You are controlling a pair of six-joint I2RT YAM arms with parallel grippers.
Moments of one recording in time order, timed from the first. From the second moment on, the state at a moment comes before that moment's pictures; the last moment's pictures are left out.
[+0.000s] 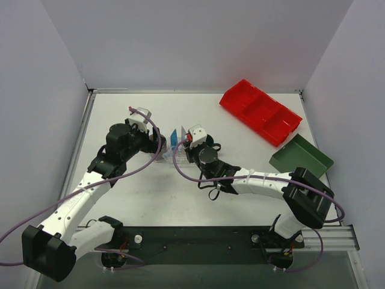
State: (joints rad) left arm -0.40 1.03 0.83 -0.12 0.09 -0.13; right arm 0.98 1.54 0.78 0.63 0.48 0.01
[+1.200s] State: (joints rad) left arm -0.40 1.03 0.83 -0.12 0.11 -0.13; right arm 0.98 1.43 0.78 0.48 0.46 0.00
